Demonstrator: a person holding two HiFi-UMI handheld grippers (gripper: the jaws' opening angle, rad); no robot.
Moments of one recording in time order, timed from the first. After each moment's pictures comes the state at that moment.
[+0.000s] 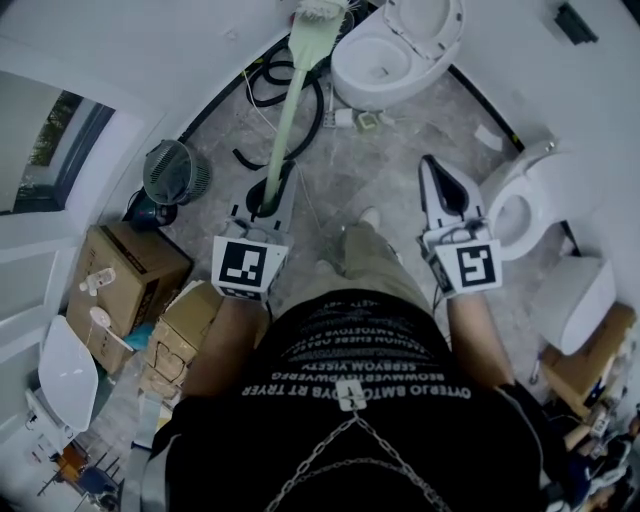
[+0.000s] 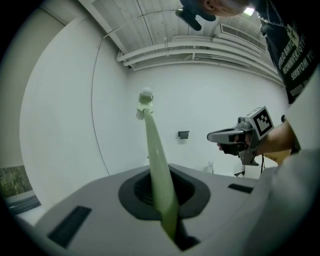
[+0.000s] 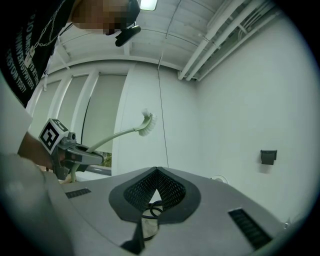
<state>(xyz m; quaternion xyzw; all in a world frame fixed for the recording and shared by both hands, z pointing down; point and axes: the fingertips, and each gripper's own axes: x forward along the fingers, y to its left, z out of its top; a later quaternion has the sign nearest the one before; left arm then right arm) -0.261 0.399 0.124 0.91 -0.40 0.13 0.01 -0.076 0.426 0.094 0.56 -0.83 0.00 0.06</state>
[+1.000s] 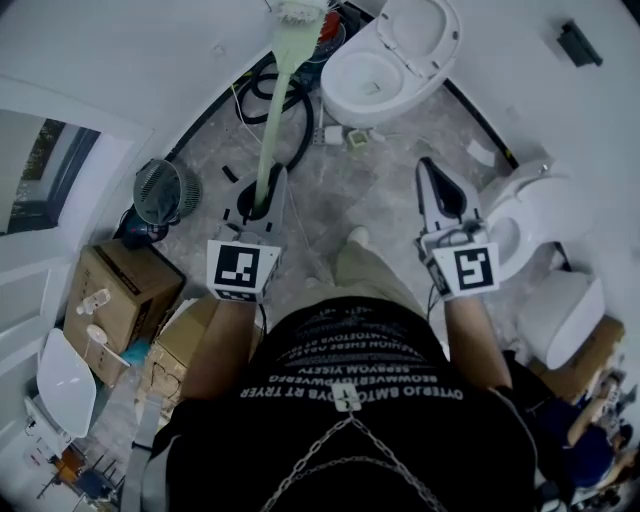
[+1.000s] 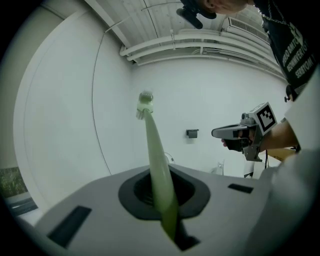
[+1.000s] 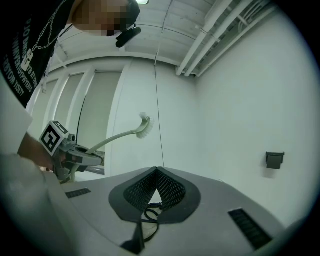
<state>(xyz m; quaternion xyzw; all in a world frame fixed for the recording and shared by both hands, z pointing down) -0.227 0.292 0.125 0.89 -0.42 0.14 0.02 -0.030 0.320 0.083 0.55 -0.83 0.00 0.06</state>
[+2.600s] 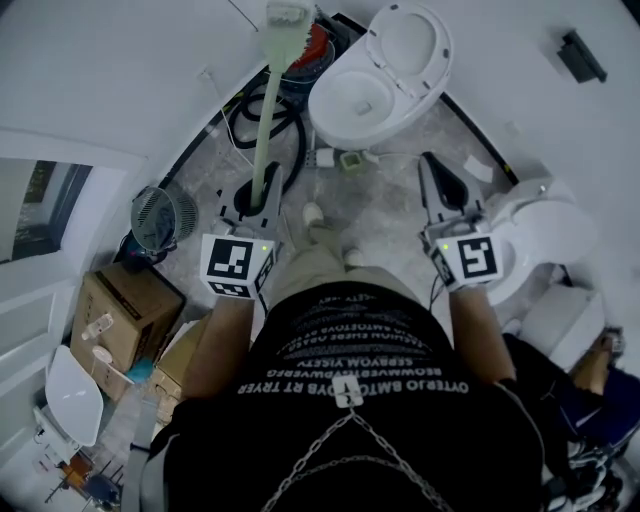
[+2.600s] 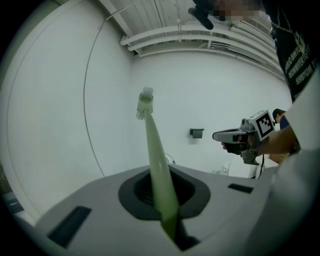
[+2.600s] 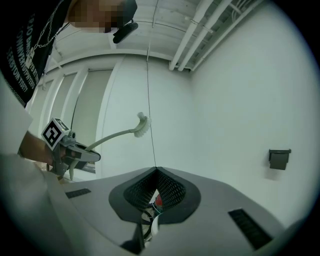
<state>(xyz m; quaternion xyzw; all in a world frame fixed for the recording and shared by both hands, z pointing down) -0.154 0.175 0.130 0.90 -0.42 0.15 0.05 0.065 0.201 0.100 0.56 -0.83 0.01 0.08</state>
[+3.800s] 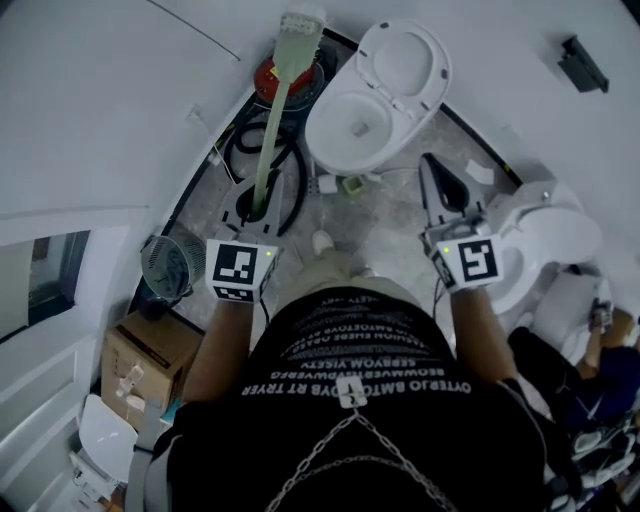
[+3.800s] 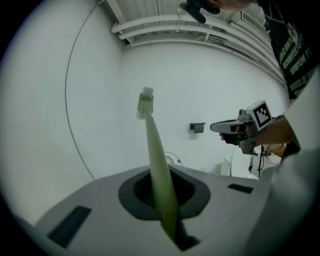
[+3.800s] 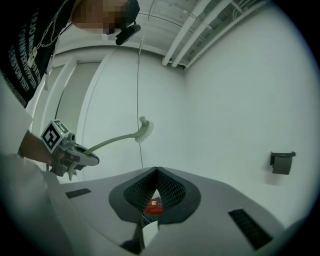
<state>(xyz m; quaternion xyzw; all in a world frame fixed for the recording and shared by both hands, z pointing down) -0.153 0.015 0.138 0.92 -0.36 0.18 0.02 0.057 0.061 0.087 0.60 -0.80 0.01 0.07</state>
